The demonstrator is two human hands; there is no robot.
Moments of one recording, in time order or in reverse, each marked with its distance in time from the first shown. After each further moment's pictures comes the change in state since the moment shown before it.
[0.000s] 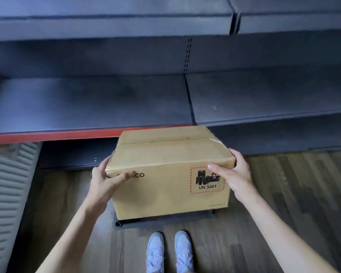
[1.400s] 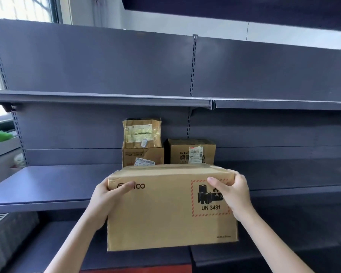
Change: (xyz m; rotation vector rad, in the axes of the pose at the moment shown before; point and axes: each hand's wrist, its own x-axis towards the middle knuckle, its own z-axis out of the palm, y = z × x) left_hand -0.129 0.323 -0.063 -0.173 -0.029 0.618; right_hand -0.134 -0.354 -0.061 0.081 0.163 -0.694
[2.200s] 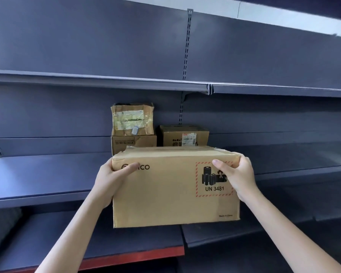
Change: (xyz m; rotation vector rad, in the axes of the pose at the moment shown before) left_hand 0.045 -0.007 0.013 -0.006 -0.051 0.019; right_hand 0.021 0.000 -0.008 -0.052 0.073 0.011
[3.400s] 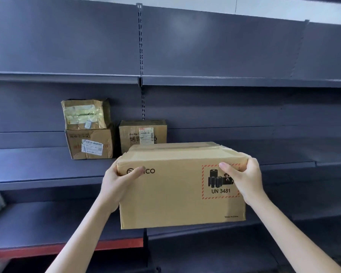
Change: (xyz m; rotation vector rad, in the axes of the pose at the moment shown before) left_hand -0.078 -0.020 0.260 -0.003 0.056 0.050; right_hand 0.051 0.093 -0.244 0.006 0.012 -0.050
